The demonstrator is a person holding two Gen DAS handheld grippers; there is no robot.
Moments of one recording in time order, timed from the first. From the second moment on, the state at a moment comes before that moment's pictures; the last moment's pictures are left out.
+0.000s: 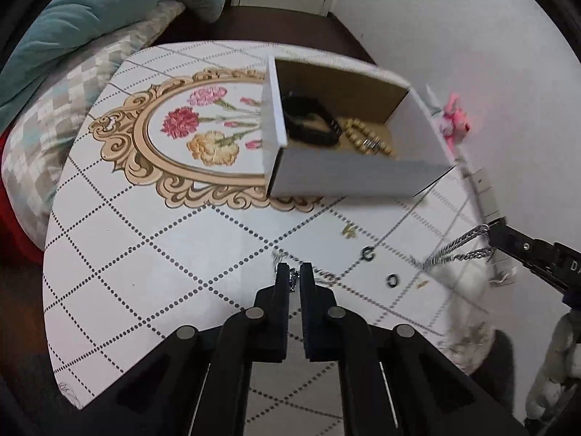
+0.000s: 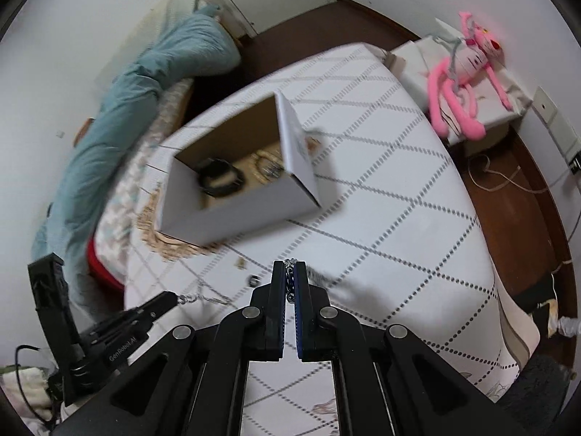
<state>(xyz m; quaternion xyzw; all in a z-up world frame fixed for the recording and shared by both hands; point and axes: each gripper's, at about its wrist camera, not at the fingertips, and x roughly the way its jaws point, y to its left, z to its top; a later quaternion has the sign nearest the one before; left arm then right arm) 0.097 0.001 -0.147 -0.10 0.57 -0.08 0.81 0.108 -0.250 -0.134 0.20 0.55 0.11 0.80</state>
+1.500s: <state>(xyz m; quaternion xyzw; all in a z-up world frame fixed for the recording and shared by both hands) 0.226 -0.006 -0.105 -0.04 0.56 0.00 0.83 0.271 -0.186 -0.120 0.03 0.60 0.11 0.79</state>
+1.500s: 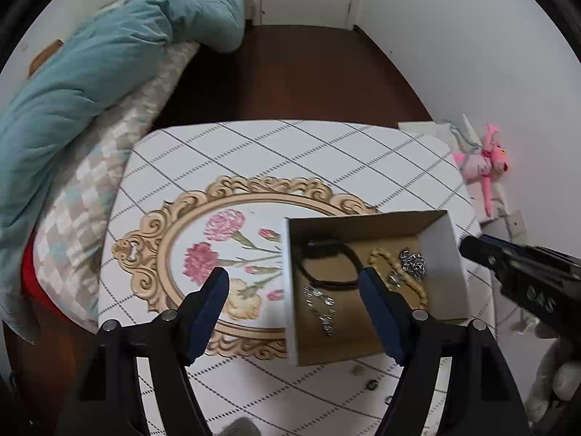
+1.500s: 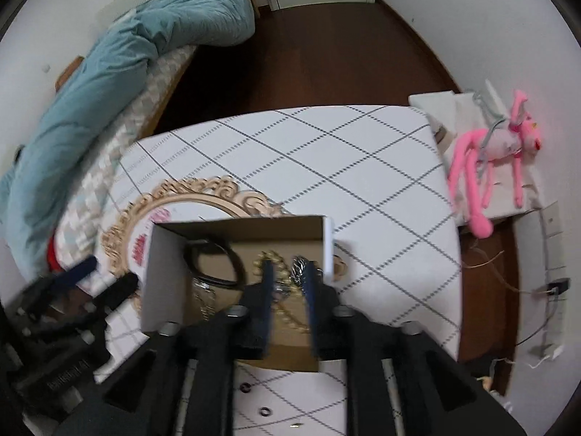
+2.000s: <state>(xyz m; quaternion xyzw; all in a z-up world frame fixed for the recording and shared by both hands) 0.197 -0.003 -0.128 -0.02 0.56 0.03 0.83 0.216 -0.188 -0.133 -0.05 0.57 0.04 0.82</state>
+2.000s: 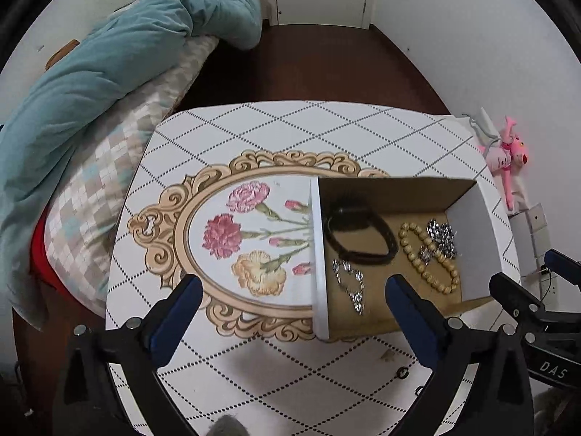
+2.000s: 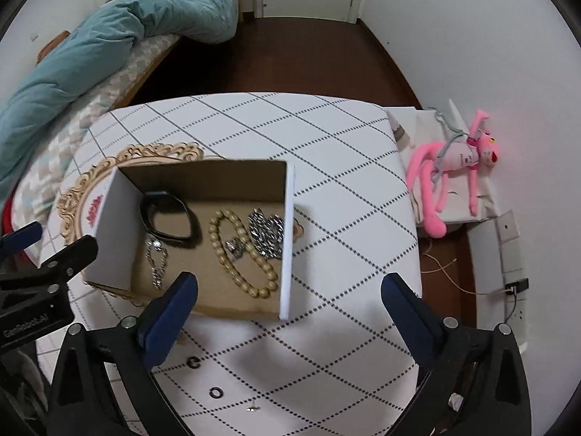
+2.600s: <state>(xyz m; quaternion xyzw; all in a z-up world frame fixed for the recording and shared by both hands) 0.149 -0.015 -0.078 -0.02 0.51 0.04 0.86 0.167 -0.201 -0.081 -0.04 0.50 0.02 0.86</state>
